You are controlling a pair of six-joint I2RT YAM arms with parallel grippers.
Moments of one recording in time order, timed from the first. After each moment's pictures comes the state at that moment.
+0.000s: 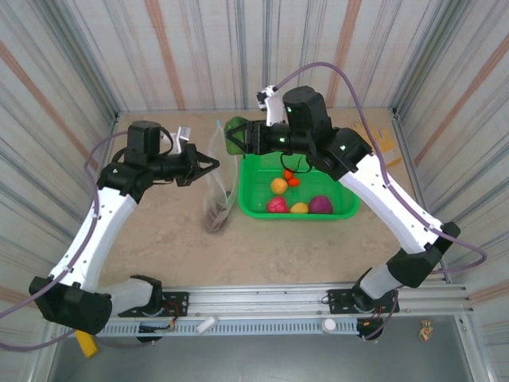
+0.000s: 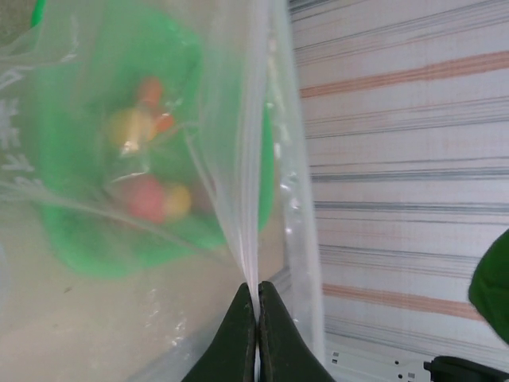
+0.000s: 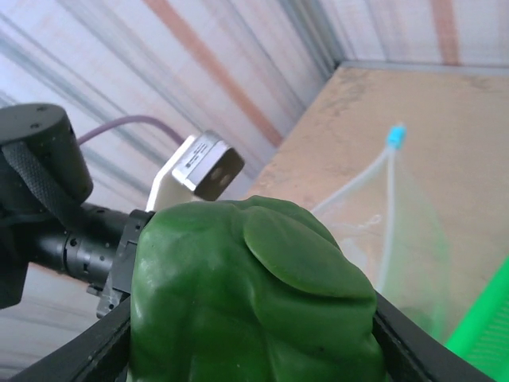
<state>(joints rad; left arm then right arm) -0.29 1.19 1.27 -0.70 0.73 -0.83 0.78 1.54 1.84 -0.68 -0.29 0.53</state>
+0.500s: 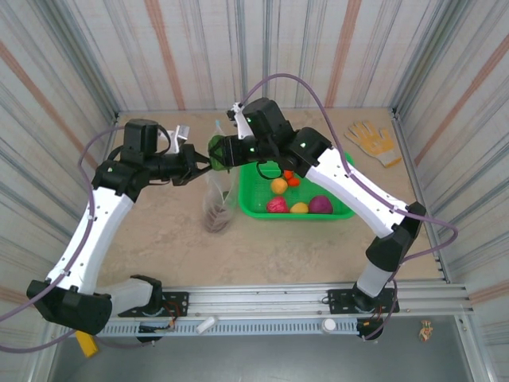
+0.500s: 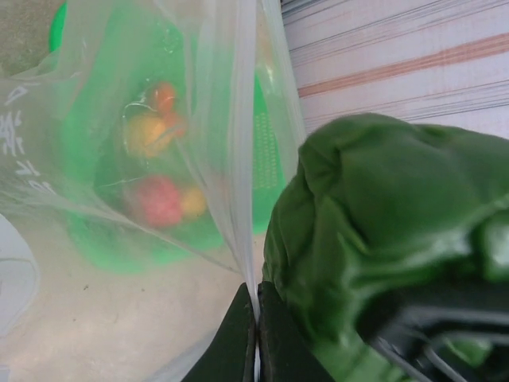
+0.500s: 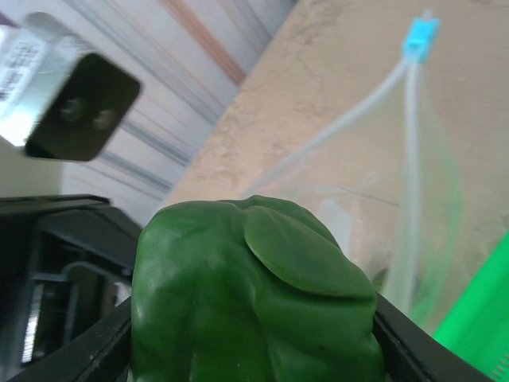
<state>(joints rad) -0.29 1.18 1.32 -0.79 0.70 -0.73 0.87 1.71 1.91 -0.78 -0.15 0.52</state>
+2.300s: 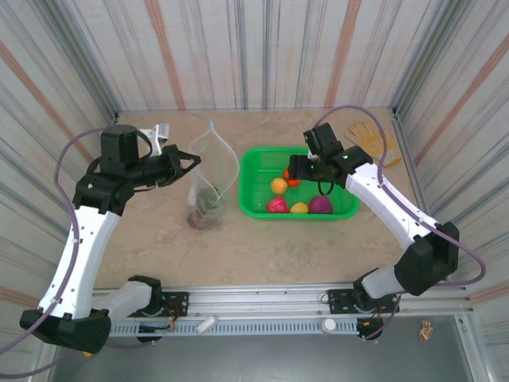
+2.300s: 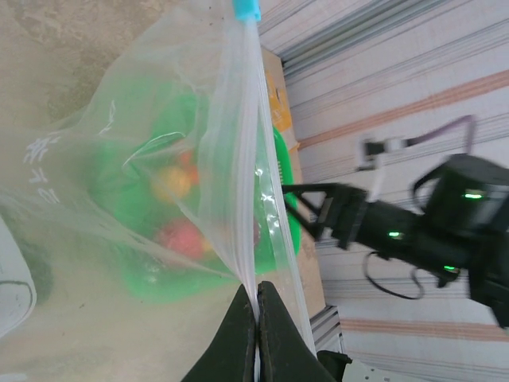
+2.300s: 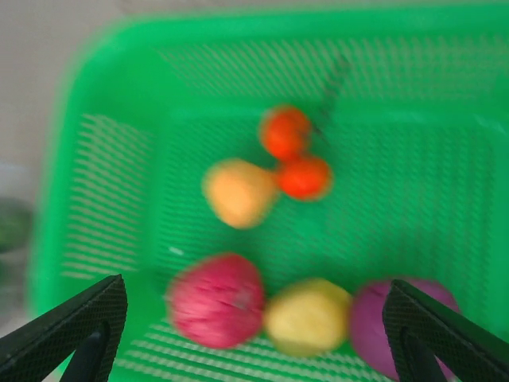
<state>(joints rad) -0.22 1.06 1.31 -0.79 0.63 -0.69 0.50 1.43 1.29 -0.84 0.07 0.49</state>
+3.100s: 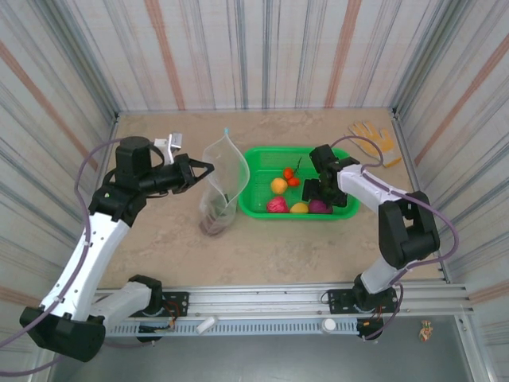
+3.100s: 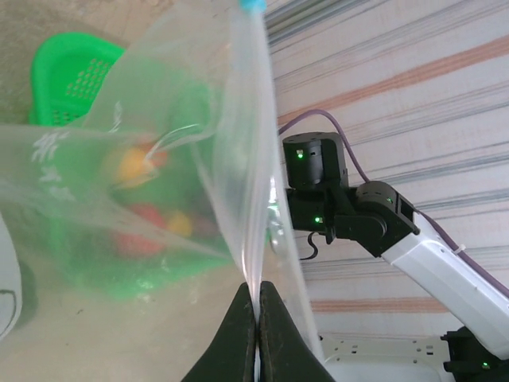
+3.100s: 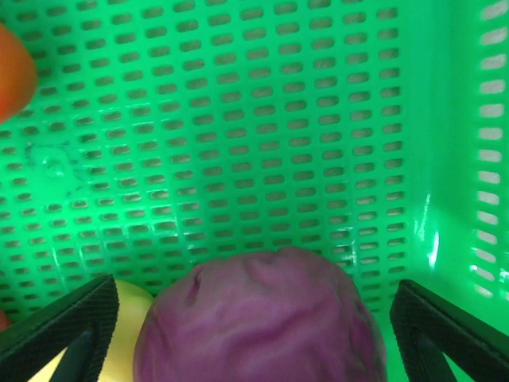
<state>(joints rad) -0.29 1.00 1.09 -0.55 0.68 -0.82 0.35 1.64 1.07 -0.78 0.09 0.52</state>
